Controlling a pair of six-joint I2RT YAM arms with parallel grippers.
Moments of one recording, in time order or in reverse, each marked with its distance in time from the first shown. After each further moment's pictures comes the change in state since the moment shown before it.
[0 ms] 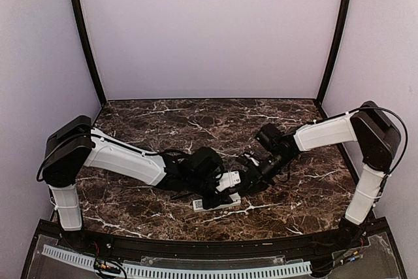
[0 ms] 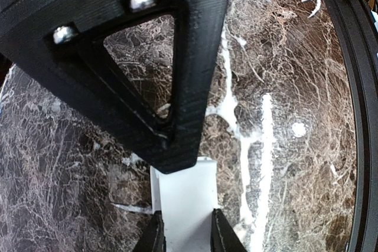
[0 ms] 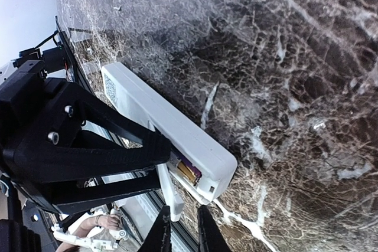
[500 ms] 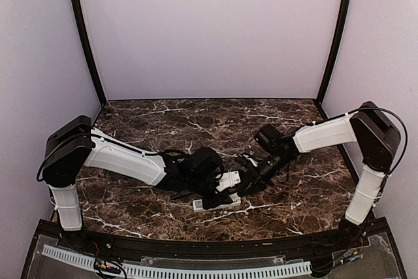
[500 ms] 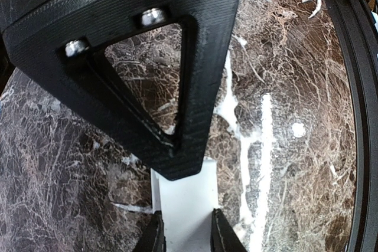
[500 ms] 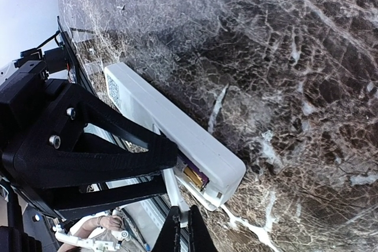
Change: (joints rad) left arm 0.000 0.000 0.000 -0.001 0.000 -0.005; right arm 0.022 0.000 -0.015 0.044 -0.003 0.040
